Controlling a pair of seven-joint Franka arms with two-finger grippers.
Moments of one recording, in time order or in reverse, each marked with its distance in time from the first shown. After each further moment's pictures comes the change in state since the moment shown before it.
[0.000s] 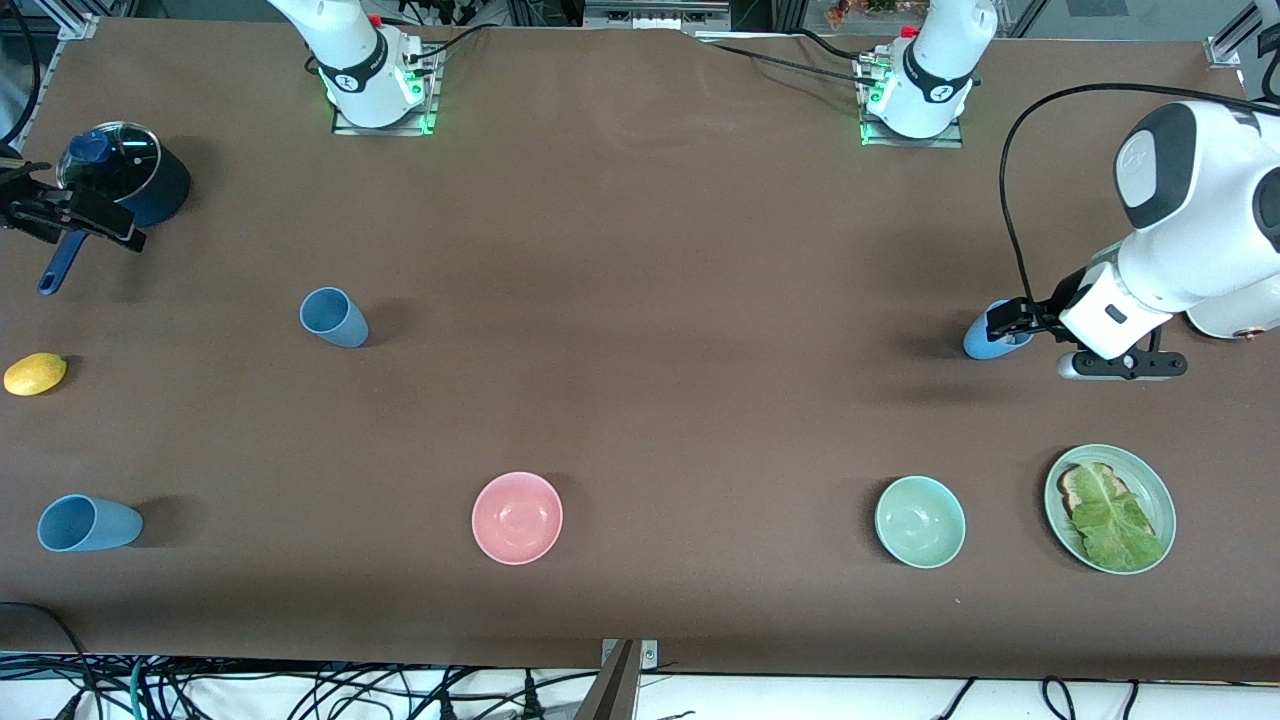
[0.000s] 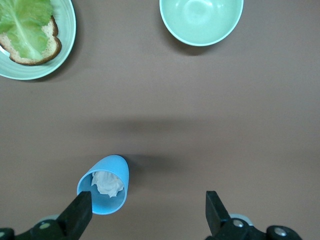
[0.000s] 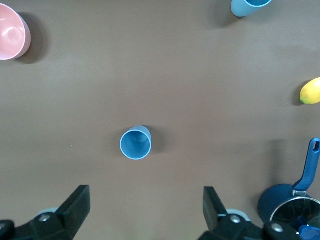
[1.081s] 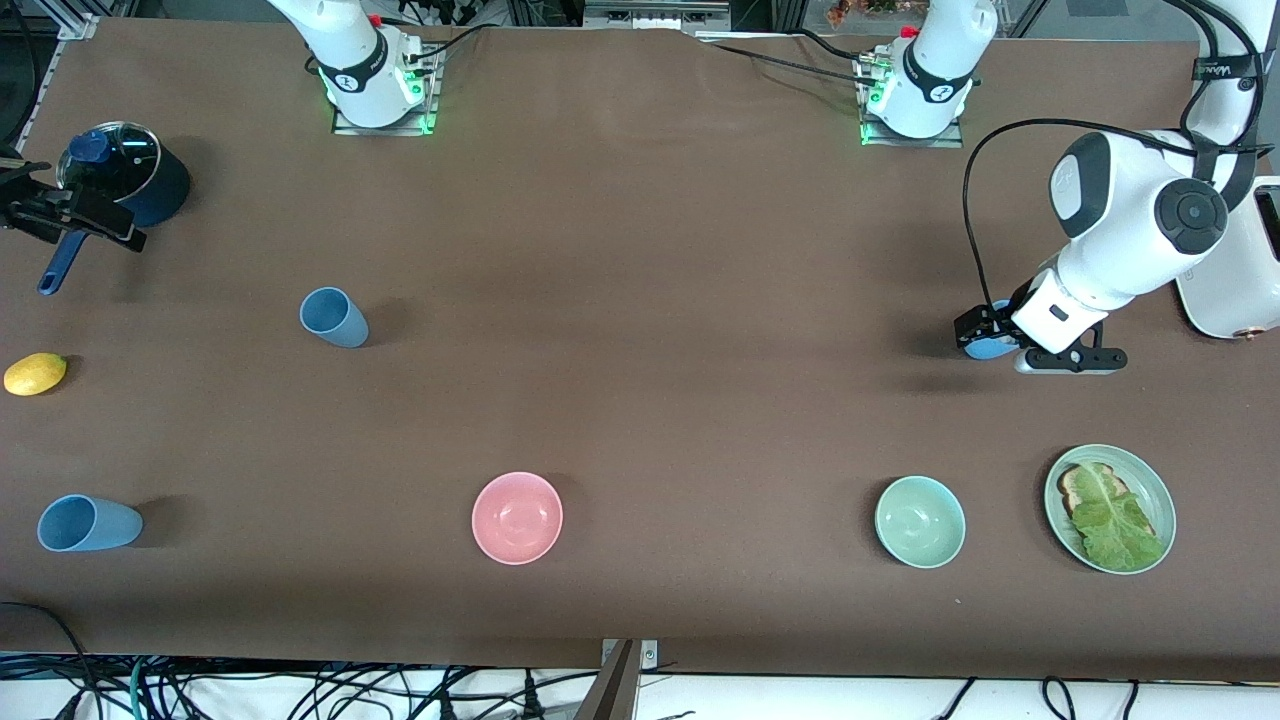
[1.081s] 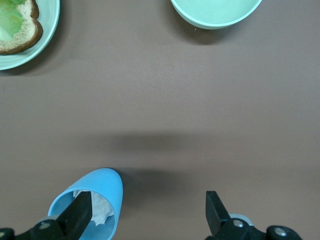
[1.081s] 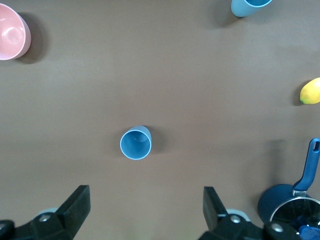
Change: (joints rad) left arm -0.004 -0.010 -0.002 -0.252 0.000 0.321 0.000; right arm 0.000 0.000 0.000 0.000 0.000 0.000 0.000
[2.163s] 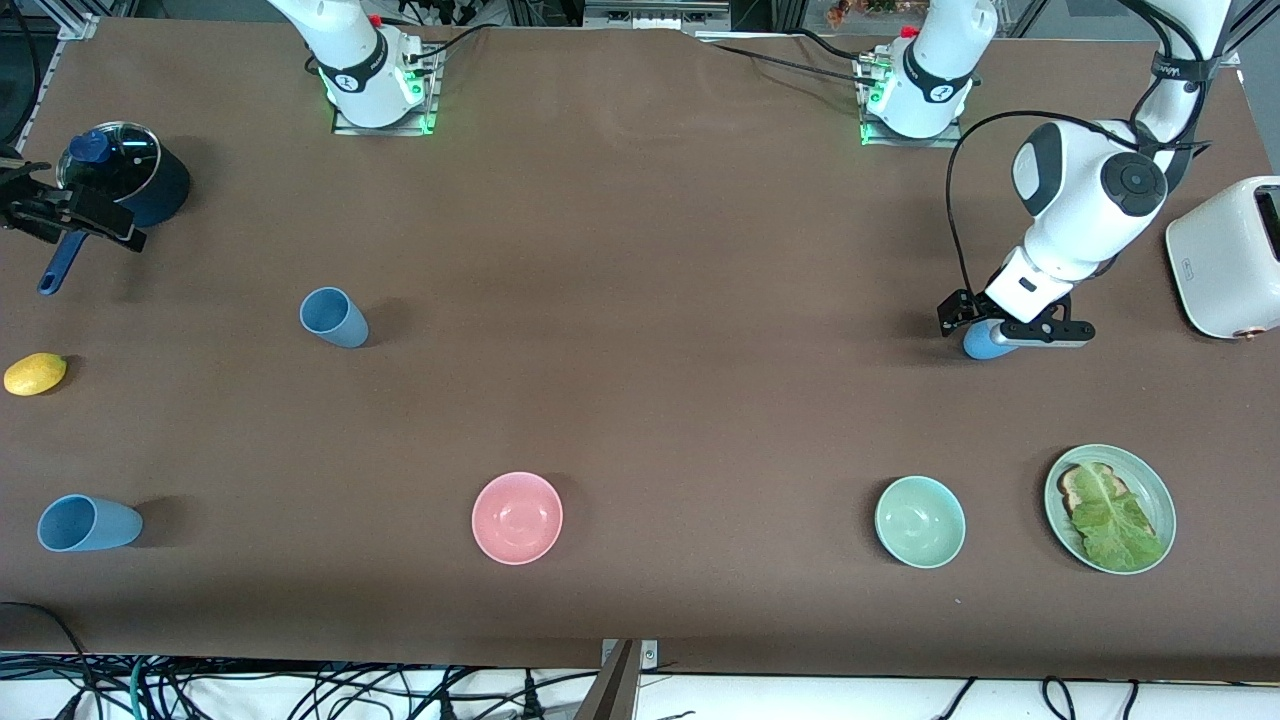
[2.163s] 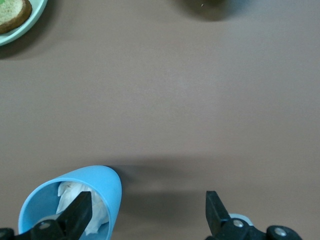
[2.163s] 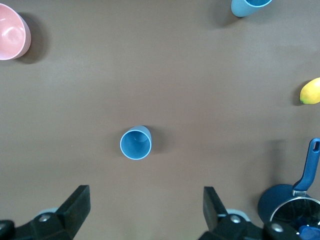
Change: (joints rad) left arm 0.002 -0.047 0.002 -0.263 0.000 0.321 0.040; right arm 0.000 0.000 0.000 0.000 0.000 0.000 0.000
